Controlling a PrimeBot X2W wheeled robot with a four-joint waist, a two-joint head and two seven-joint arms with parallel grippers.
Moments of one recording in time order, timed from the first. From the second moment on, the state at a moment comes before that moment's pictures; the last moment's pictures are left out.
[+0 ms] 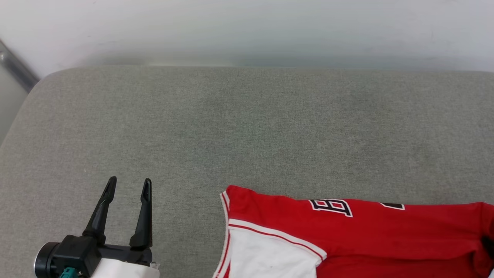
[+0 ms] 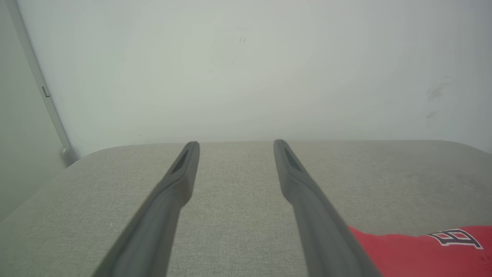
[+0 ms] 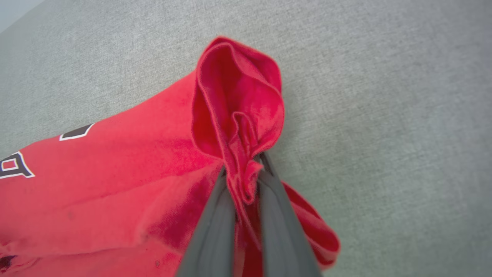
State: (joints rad) left arm 0.10 0.11 0.01 -0.15 -0.17 -0.13 -0.26; right arm 0.02 -0.30 -0.33 0.25 0.54 0.13 0.47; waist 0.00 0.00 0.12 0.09
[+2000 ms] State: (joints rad) left arm 0.14 0.11 -0.03 -0.11 -0.22 -0.13 -0.26; right arm -0.16 -0.05 0.41 0.26 0.96 0.13 0.44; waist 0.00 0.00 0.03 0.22
